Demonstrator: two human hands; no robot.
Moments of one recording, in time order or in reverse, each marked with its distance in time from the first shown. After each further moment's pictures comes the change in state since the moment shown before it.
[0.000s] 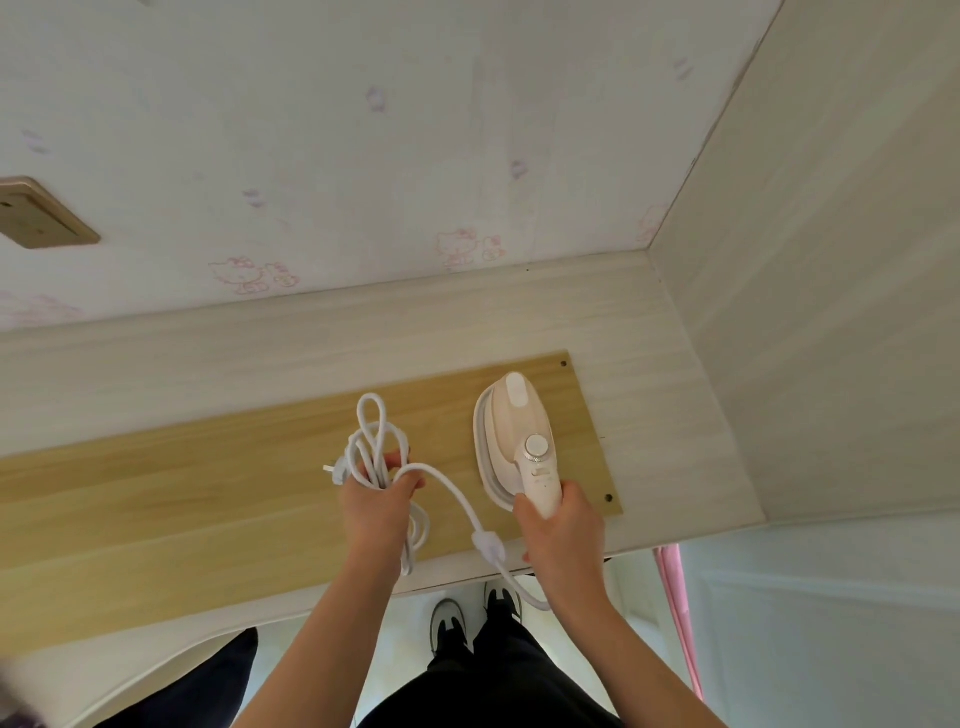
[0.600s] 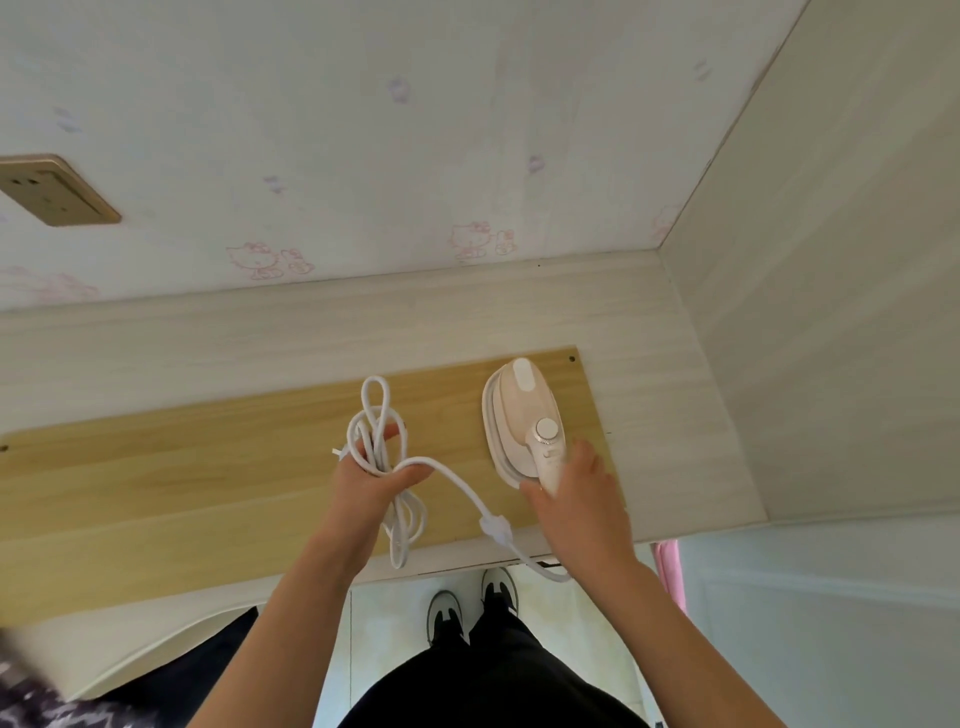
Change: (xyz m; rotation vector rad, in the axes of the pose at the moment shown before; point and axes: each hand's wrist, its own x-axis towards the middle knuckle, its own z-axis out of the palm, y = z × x) left_hand 0.004 0.012 -0.040 0.025 -0.361 0.068; right_hand 0.014 -0.014 -0.016 -0.575 -0.061 -0.168
